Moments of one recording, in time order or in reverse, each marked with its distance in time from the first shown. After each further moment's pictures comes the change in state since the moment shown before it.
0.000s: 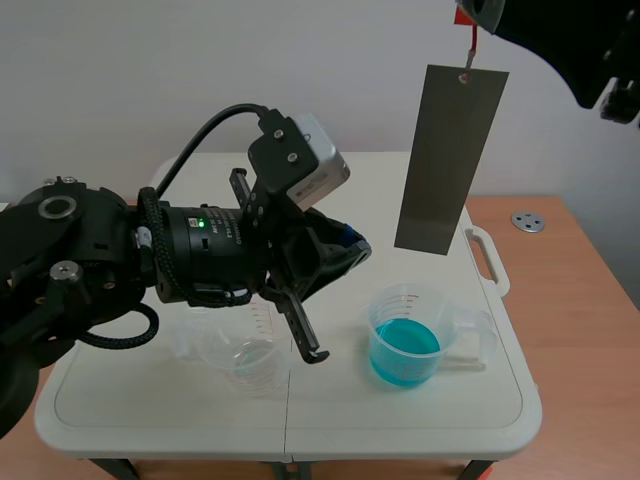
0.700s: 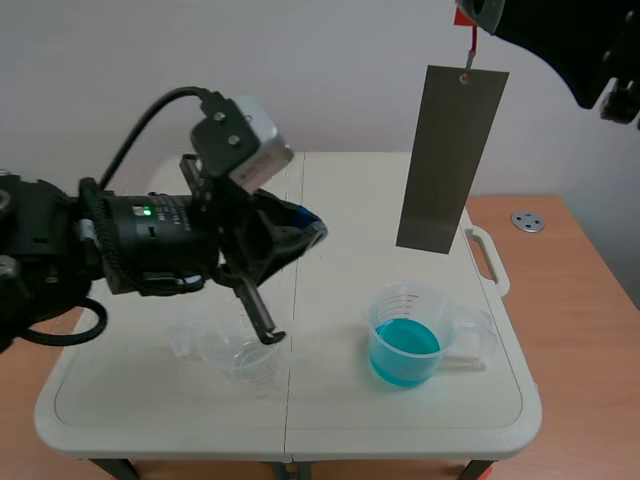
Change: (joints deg) left arm 2.7 -8.0 -3.8 4.6 -3.4 4.8 -2.2; right arm 0.0 0.0 0.0 0.0 0.0 0.0 -0.2
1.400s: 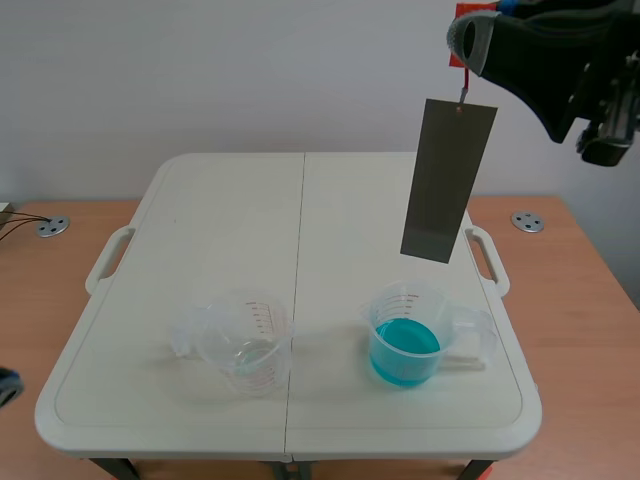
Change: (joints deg) left arm 52.5 -19.5 -40.3 9.0 -7.1 3.2 -1.6; right arm 0.0 -6.7 0.0 -4.5 -2.8 0.0 -3.1
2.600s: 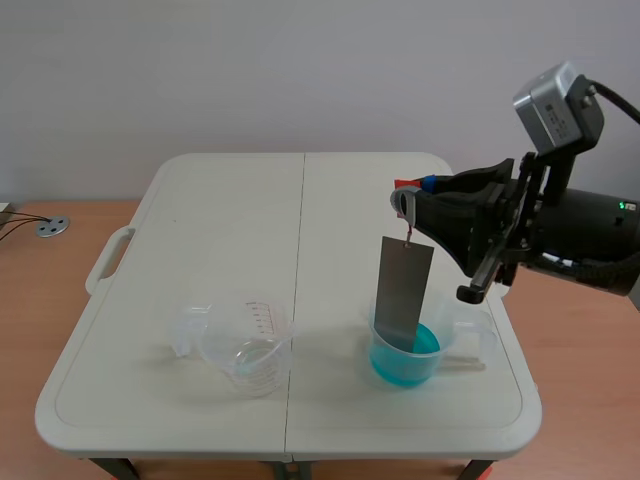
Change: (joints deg) left arm 4.9 12.5 10.7 -25.0 0.1 -0.5 0.3; right arm 0.0 -13.3 -8.0 -15.0 -14.8 0.0 -0.8
